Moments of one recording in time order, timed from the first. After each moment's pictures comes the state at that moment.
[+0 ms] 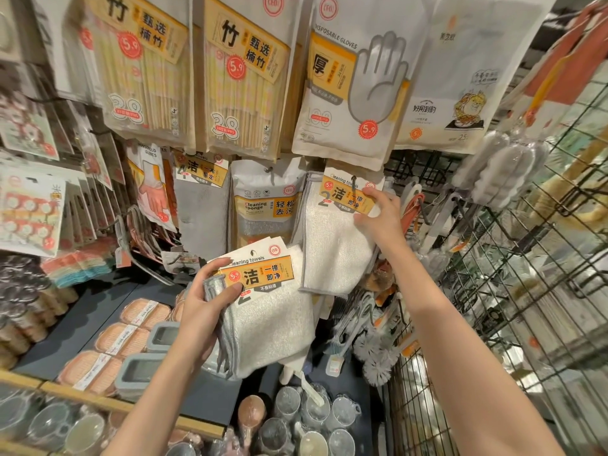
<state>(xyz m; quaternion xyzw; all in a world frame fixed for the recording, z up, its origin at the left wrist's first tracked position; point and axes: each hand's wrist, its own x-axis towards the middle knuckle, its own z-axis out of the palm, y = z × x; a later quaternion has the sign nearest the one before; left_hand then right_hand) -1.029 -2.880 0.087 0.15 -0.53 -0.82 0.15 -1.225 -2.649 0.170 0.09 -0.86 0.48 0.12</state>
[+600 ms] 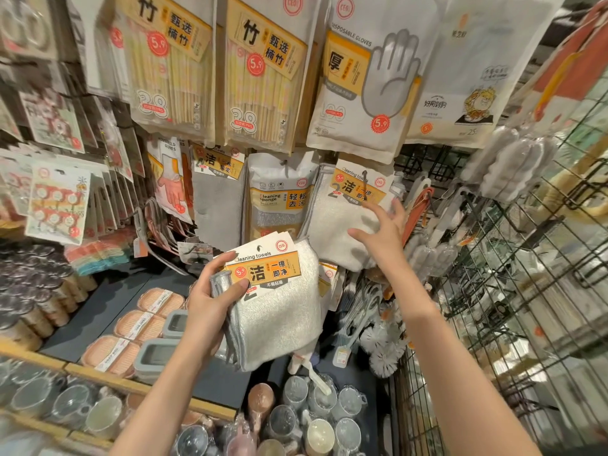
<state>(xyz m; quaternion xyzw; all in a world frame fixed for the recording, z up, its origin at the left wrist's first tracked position) -1.003 -2.887 0.083 0.15 -0.55 -0.81 0.17 -1.164 -2.662 0.158 0.10 -0.86 0.49 0.08</state>
